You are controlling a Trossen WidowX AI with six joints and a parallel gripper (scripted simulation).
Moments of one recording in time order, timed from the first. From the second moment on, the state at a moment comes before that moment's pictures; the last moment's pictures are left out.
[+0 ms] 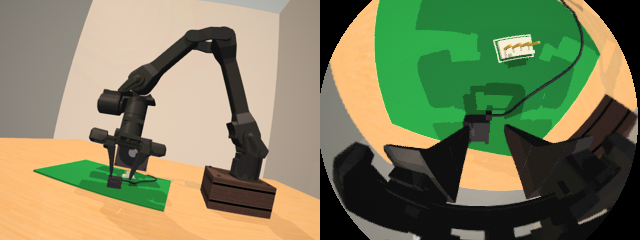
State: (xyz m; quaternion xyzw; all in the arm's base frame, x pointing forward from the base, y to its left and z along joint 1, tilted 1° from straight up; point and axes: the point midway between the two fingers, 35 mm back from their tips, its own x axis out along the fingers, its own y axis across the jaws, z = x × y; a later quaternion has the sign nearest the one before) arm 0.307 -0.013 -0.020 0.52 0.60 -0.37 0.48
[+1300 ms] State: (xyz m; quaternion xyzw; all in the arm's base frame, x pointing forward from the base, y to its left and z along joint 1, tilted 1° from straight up) arm 0.305 -0.006 0.035 0.46 0.56 -0.43 0.54
